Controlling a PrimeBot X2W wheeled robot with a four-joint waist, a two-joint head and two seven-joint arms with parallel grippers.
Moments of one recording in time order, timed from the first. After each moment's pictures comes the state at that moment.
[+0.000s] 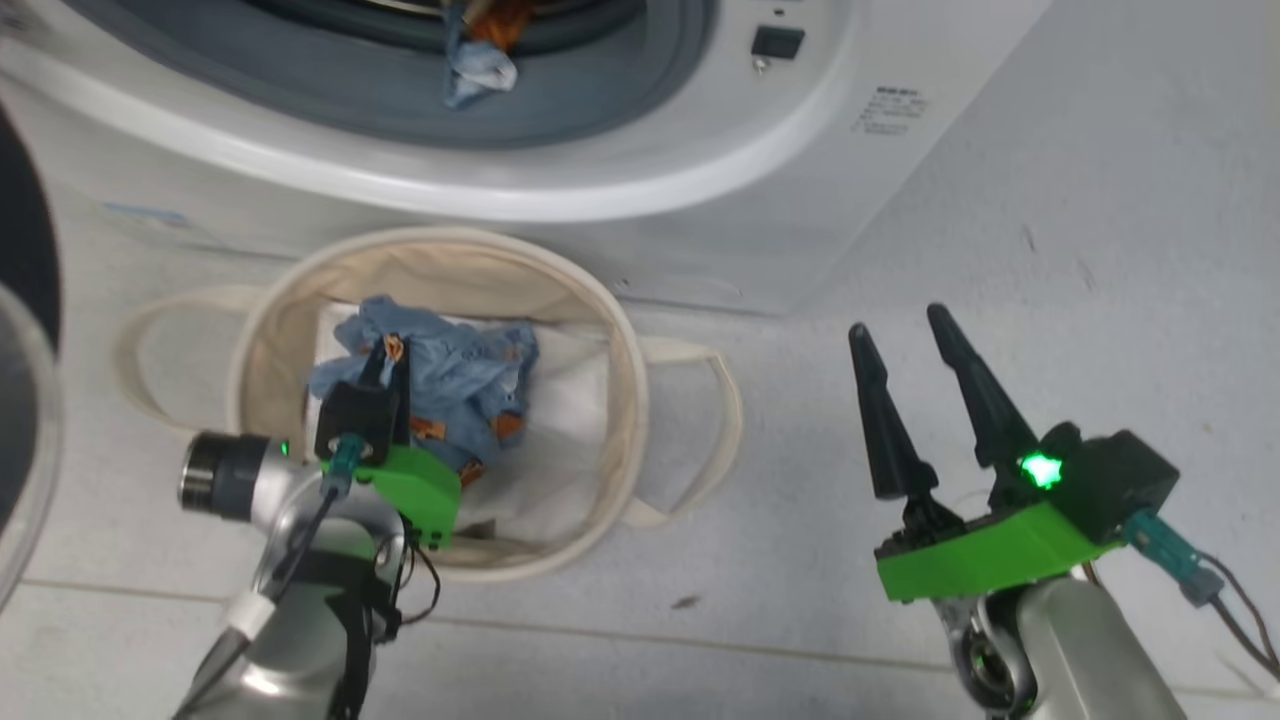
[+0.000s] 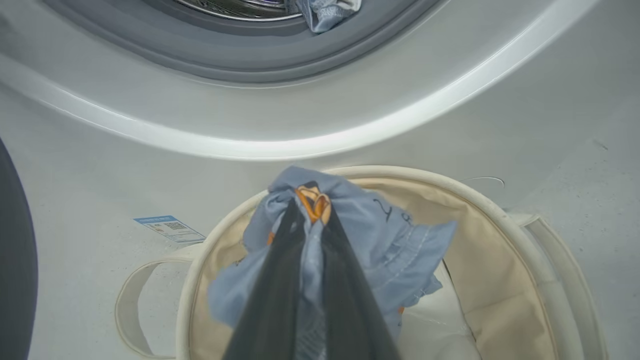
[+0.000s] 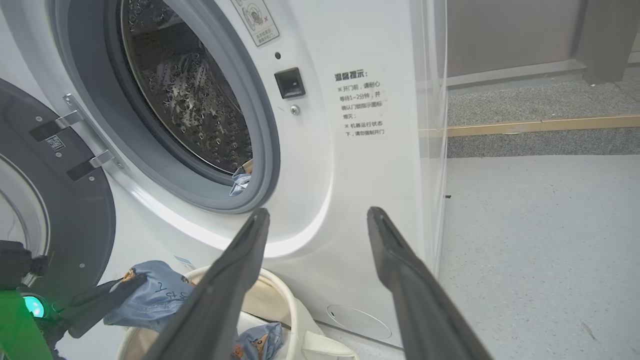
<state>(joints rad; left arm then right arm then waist) -0.64 0.10 -0.32 0.81 -0.07 0.19 -0.26 -0.22 -0.05 0.21 0.04 0.26 0.13 -0.25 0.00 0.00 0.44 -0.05</state>
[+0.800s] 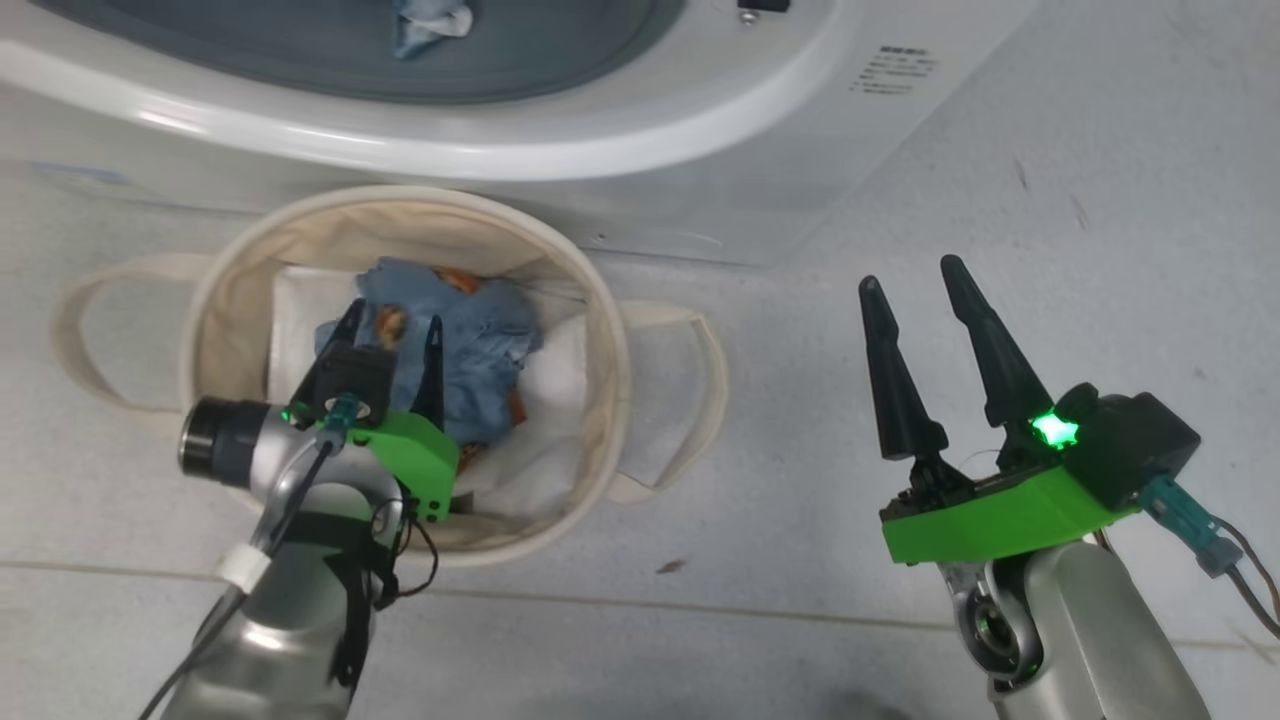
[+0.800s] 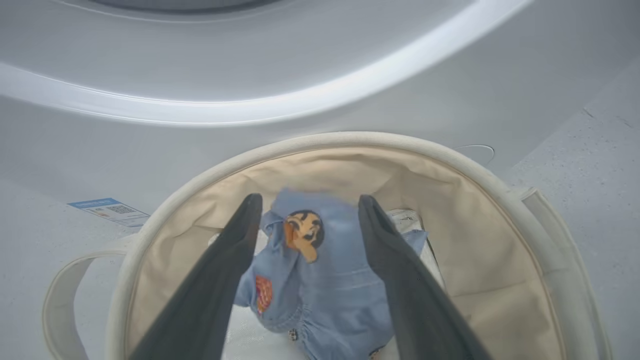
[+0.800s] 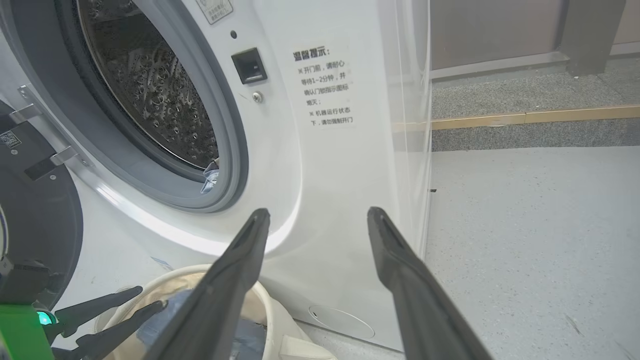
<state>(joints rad) -0.74 0.08 -0.31 0.94 -0.07 0.13 -0.26 -0.29 -0.05 0.20 0.03 0.26 0.13 -0.25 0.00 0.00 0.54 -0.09</state>
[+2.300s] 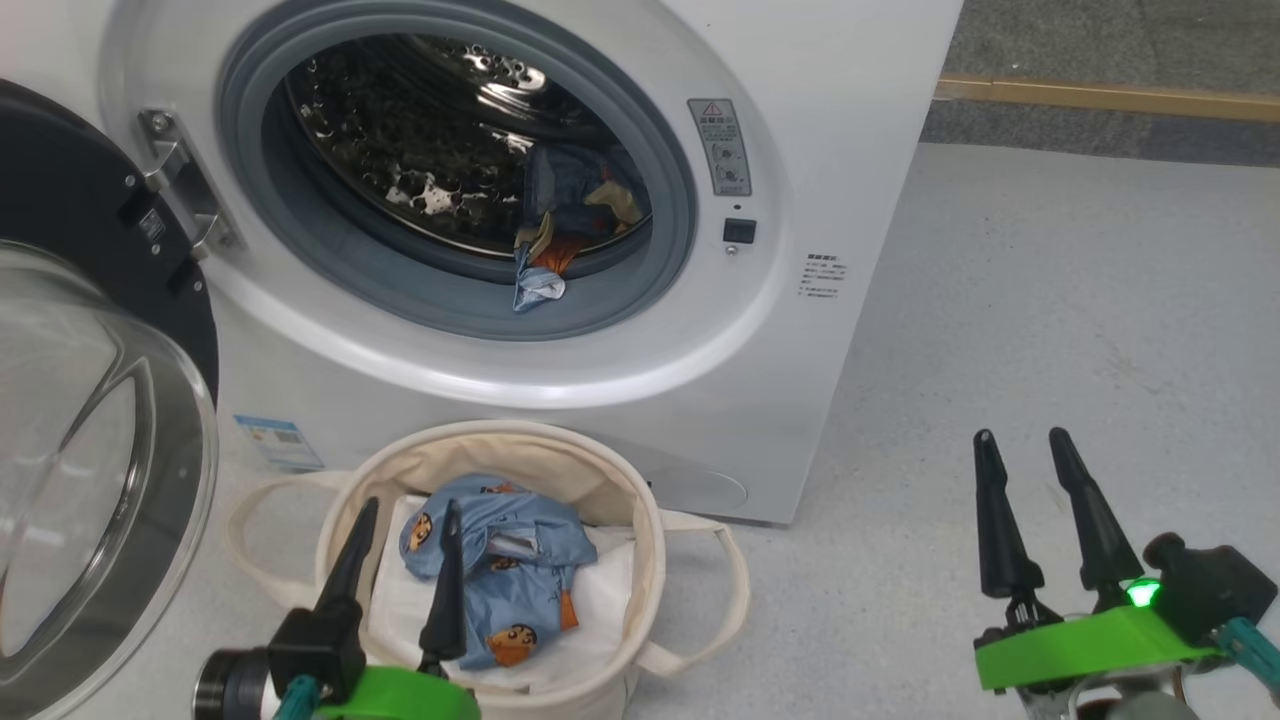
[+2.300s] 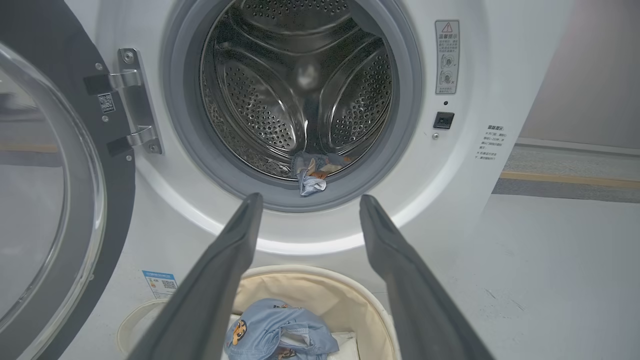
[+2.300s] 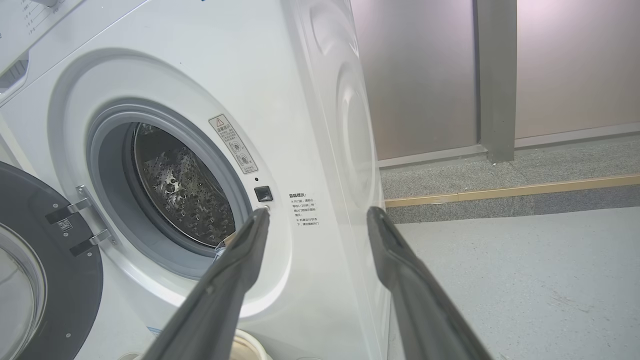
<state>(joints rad) -0.10 0.05 -0.17 0.24 -0.13 0.09 -0.26 -0.02 -0.05 0.02 0.04 0.29 0.13 -0.25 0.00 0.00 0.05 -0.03</state>
